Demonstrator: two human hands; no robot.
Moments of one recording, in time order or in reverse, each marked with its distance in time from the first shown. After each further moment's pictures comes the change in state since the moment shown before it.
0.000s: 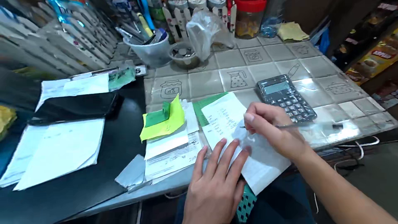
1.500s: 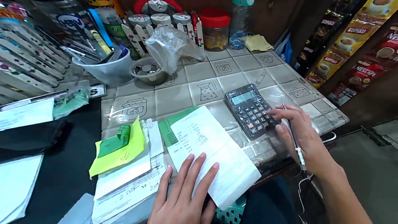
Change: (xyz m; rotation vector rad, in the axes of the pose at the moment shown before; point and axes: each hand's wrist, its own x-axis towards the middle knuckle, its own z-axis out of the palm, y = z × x) left_hand 0.005 -0.002 -0.009 0.001 -0.149 0.028; right_hand -0.086 0.034 -0.103 -0.771 0.270 -0.080
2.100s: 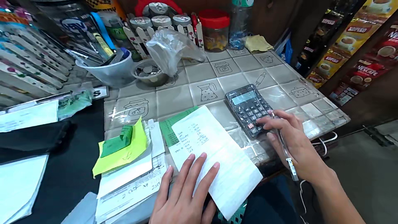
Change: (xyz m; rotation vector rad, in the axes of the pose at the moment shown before) left_hand 0.000 0.000 -0.001 -0.010 0.000 0.003; right_hand -0.003 -0.013 0.014 -0.008 -0.026 -0.081
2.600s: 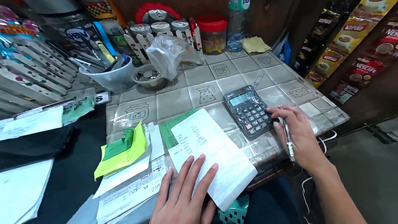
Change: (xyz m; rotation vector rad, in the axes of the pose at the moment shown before) left_hand -0.001 -0.001 -0.001 -0.010 -0.015 0.007; right_hand -0.006 0.023 -0.001 -0.109 0.067 0.214
